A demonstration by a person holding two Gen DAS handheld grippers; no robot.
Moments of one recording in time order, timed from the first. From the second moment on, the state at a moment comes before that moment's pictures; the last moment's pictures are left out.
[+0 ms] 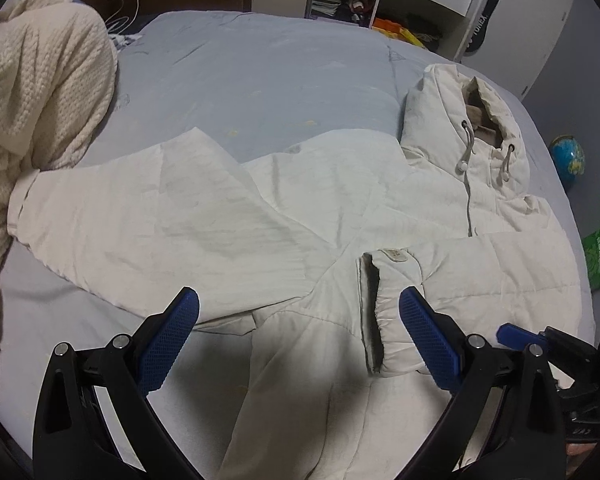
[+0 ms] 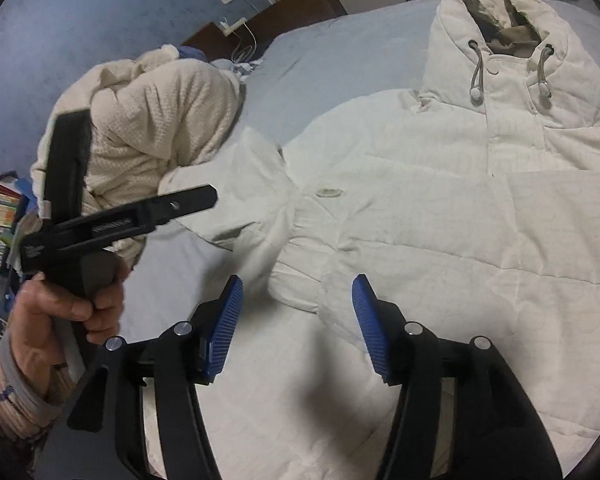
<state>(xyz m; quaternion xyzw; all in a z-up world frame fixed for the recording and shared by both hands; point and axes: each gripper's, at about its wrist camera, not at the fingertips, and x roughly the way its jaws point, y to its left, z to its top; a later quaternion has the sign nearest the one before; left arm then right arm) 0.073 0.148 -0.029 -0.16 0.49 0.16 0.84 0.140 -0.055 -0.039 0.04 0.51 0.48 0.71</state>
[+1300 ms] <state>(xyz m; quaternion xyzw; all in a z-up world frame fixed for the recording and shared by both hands) -0.035 0.380 -0.085 -0.39 0.46 0.31 0.73 0.204 -0.154 -0.059 -0.05 0.54 0.21 0.81</state>
